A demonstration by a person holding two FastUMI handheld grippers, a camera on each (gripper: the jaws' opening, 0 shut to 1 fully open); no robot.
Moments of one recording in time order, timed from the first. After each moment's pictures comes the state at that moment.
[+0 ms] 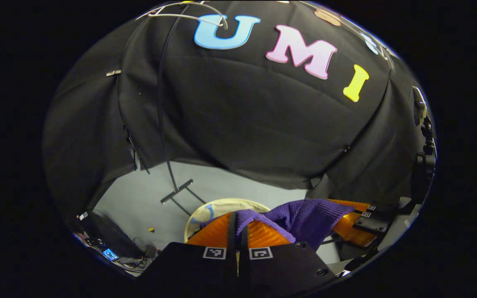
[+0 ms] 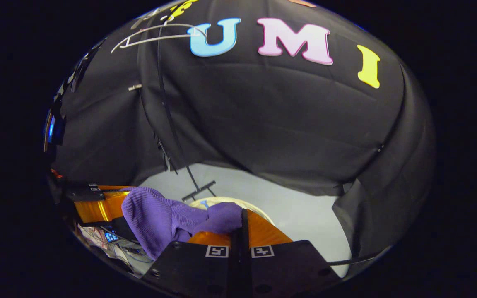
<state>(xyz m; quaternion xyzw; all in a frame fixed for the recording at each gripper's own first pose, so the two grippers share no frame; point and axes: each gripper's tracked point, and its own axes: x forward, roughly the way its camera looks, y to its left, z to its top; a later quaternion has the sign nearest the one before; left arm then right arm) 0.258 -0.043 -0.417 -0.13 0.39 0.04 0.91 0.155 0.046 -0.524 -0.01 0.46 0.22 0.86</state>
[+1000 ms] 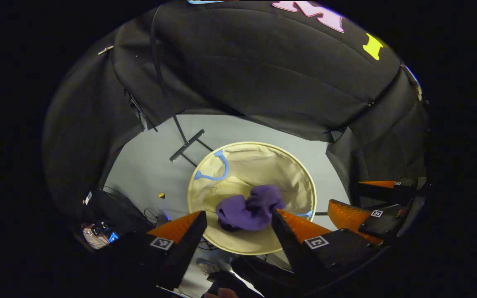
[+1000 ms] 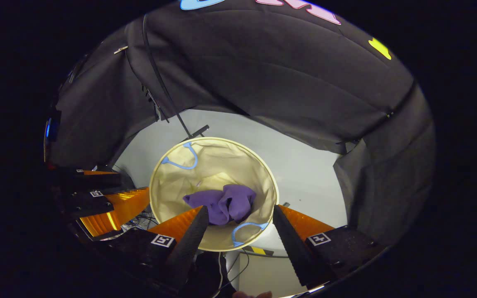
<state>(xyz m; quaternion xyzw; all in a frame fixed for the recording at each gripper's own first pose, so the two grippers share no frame) 0.222 -0.057 -0.536 -0.10 0.54 0.05 0.83 0.111 0.014 -0.618 -0.07 0.59 0.20 0.78</state>
